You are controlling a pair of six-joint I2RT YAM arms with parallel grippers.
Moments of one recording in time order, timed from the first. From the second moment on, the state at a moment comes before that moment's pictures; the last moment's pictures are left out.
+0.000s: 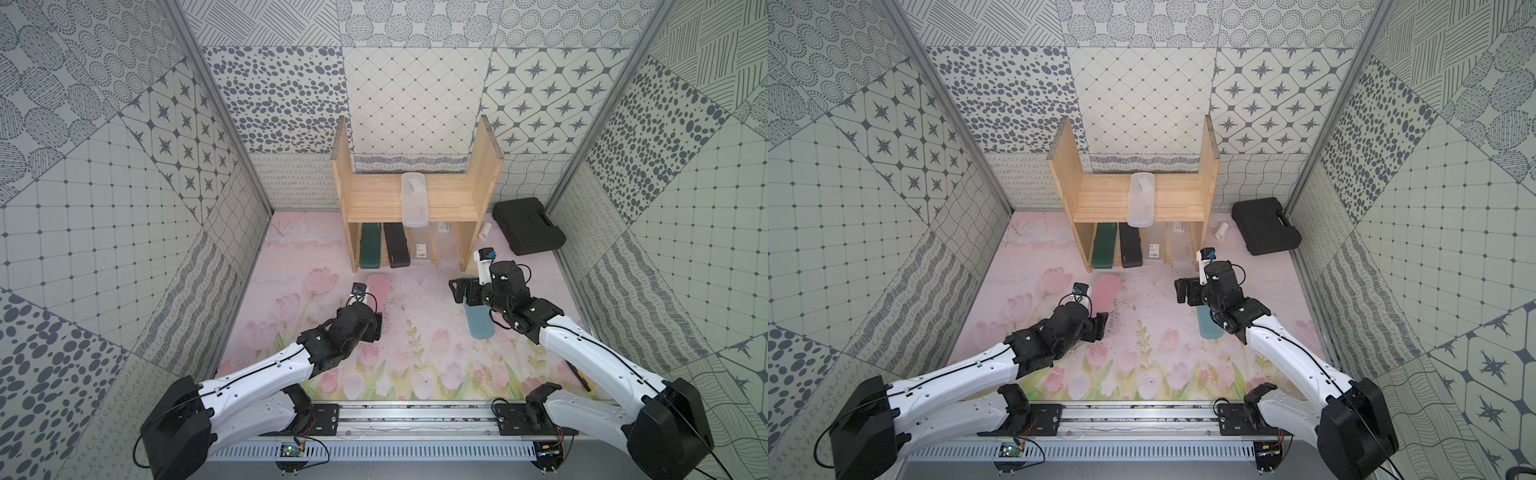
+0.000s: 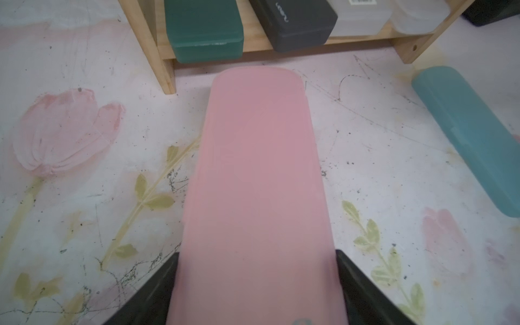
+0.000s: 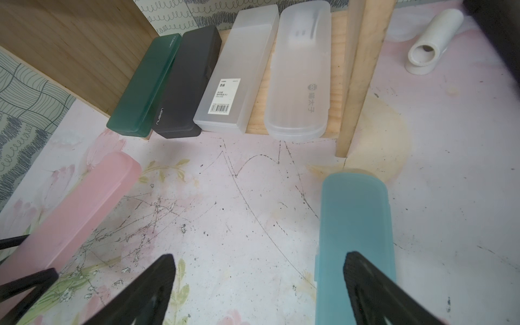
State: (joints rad) left arm -0.79 1.05 0.49 -0.19 -0.41 -0.46; right arm 0.50 1.11 0.73 -0.23 0.03 0.35
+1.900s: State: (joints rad) left arm -0.80 0.98 0.87 -0.20 -0.48 -0.44; right arm 0.50 1.13 0.69 -0.18 0.26 0.26
